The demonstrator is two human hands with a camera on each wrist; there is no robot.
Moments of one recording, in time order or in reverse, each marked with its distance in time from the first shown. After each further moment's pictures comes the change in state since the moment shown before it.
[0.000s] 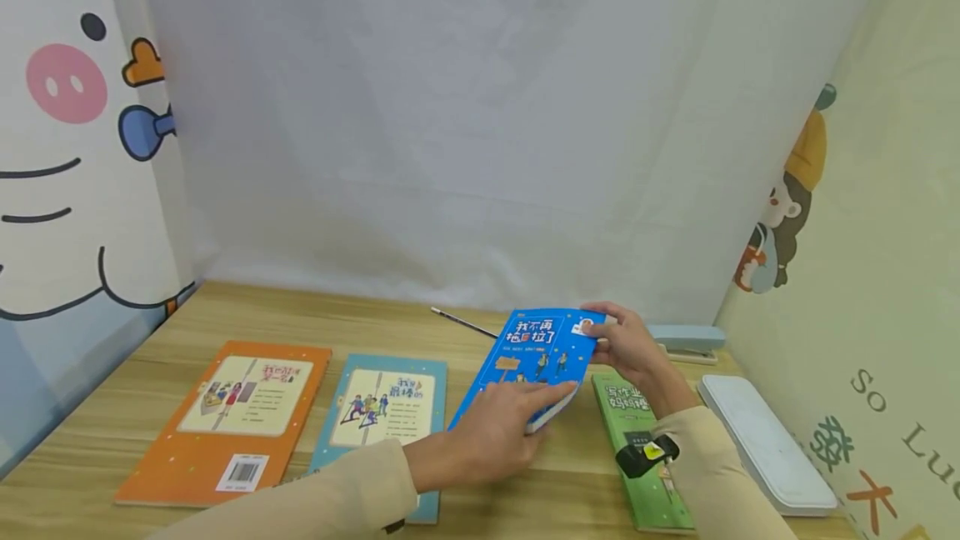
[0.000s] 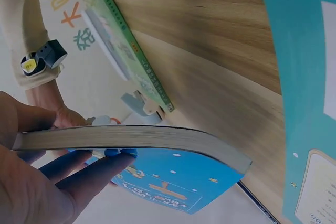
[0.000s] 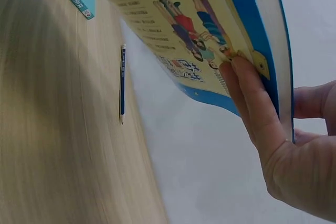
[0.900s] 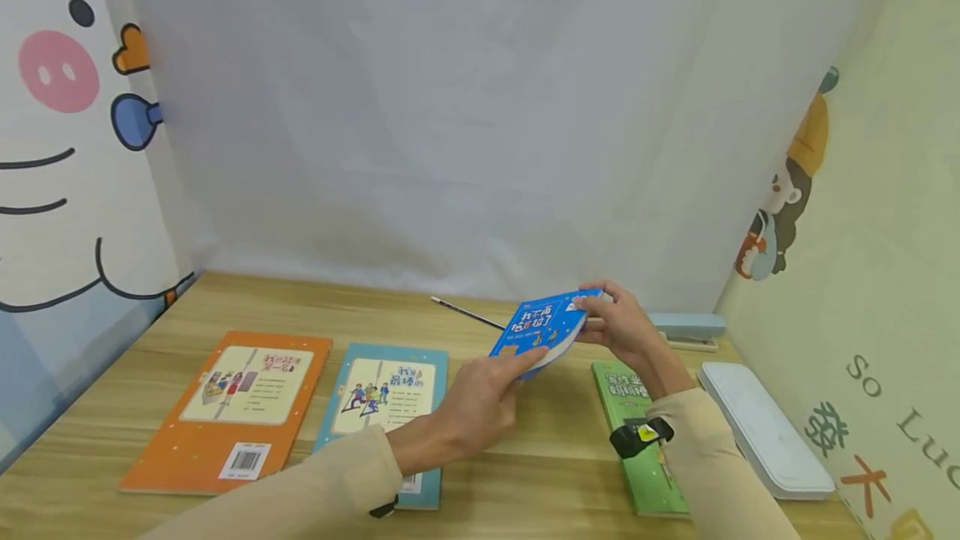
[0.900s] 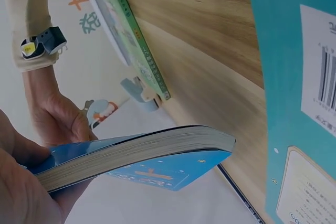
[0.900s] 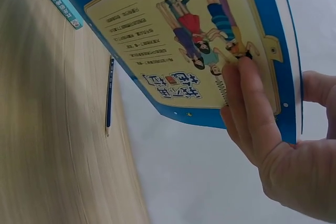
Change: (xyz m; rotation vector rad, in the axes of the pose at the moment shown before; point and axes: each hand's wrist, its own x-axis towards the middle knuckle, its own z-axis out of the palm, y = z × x) left_hand -0.007 -0.012 -0.011 -0.125 0.279 0.048; right_hand -0.001 -0.016 0.009 0.055 -0.039 -0.013
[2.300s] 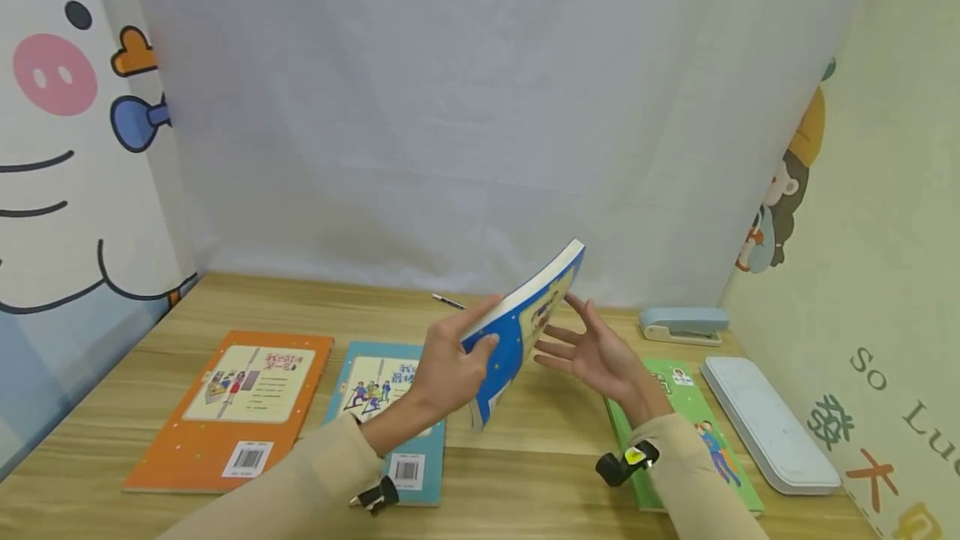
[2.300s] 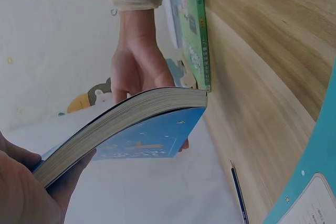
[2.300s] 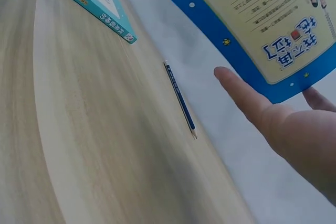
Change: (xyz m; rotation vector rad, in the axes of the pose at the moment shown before) left_hand 0.006 0.003 -0.035 -0.446 0.225 -0.301; right_hand 0.001 0.060 0.007 0.545 -0.346 0.064
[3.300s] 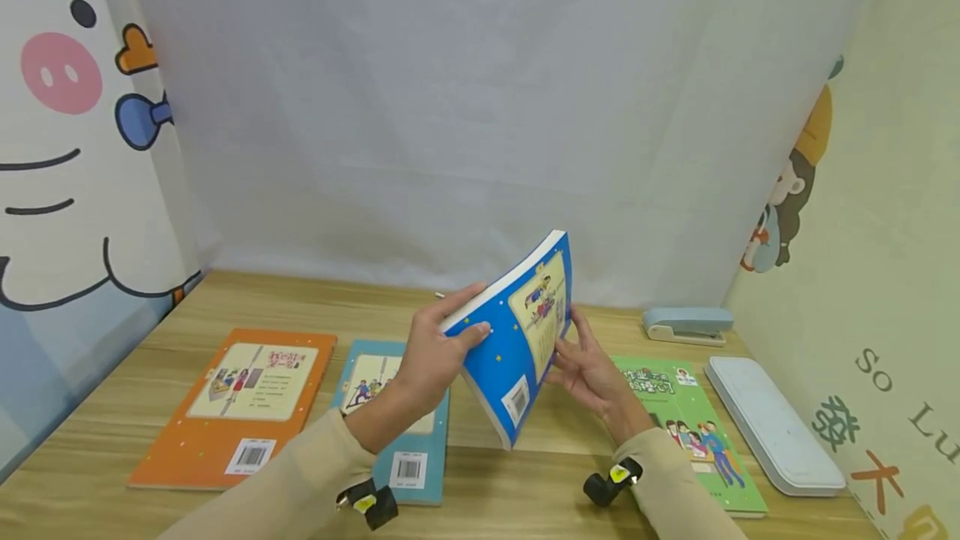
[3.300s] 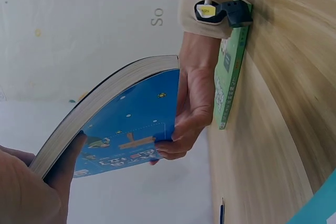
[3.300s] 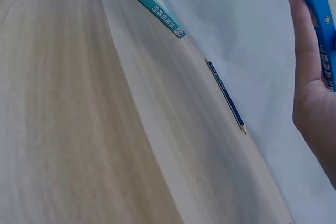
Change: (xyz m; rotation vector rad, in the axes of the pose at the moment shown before) left_hand 0.008 0.009 -0.015 -0.295 0.074 -0.362; right_hand 0.003 0.036 0.002 0.078 -0.009 -0.147
